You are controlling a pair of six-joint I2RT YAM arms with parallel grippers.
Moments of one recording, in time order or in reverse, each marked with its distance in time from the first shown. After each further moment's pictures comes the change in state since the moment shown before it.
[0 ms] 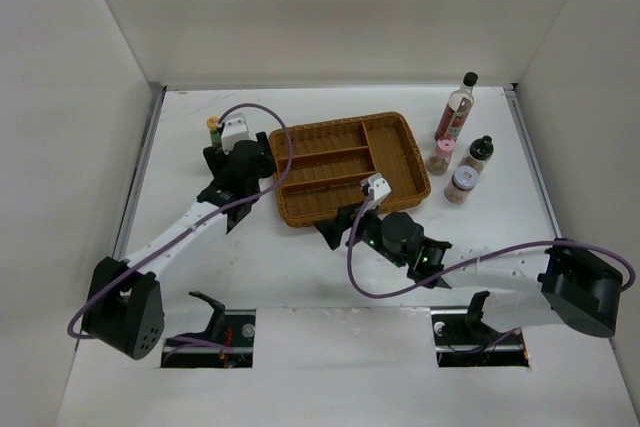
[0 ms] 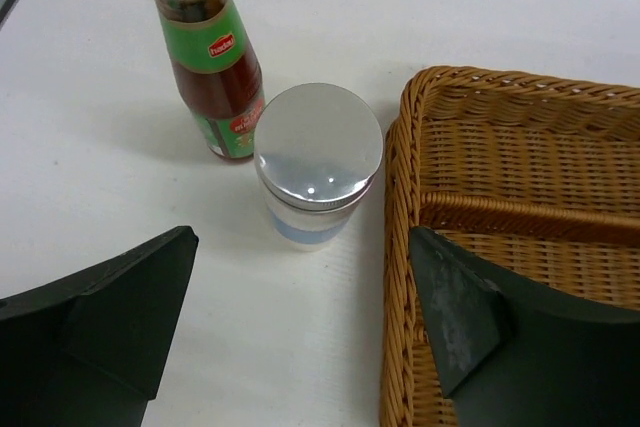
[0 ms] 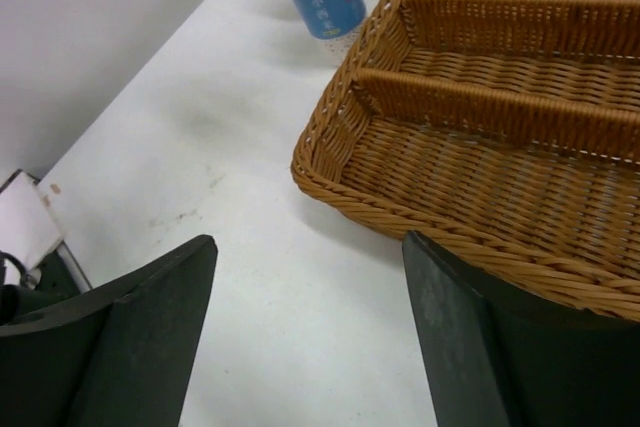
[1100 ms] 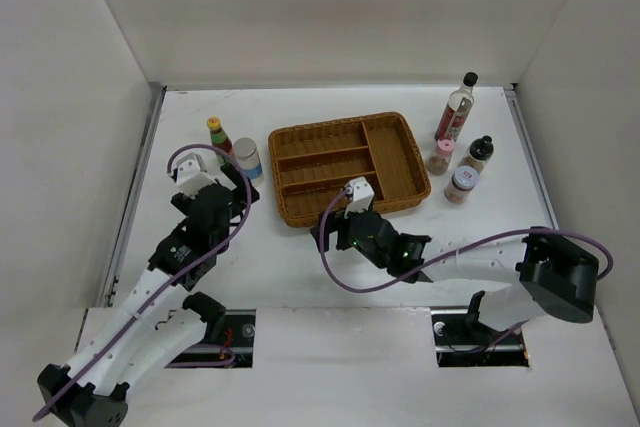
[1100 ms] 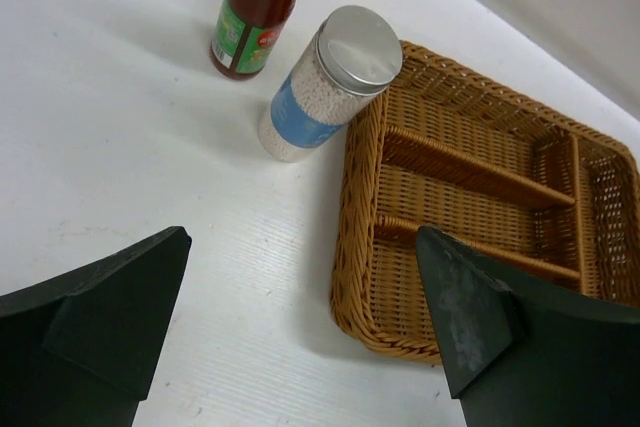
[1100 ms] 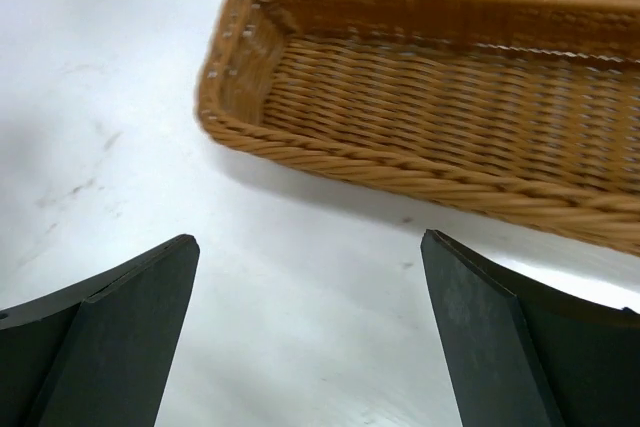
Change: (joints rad) left arm -0.073 -0.555 -0.134 -0.387 -0.004 -0.348; right arm 0.043 0.135 0.139 -0.288 0.176 0.077
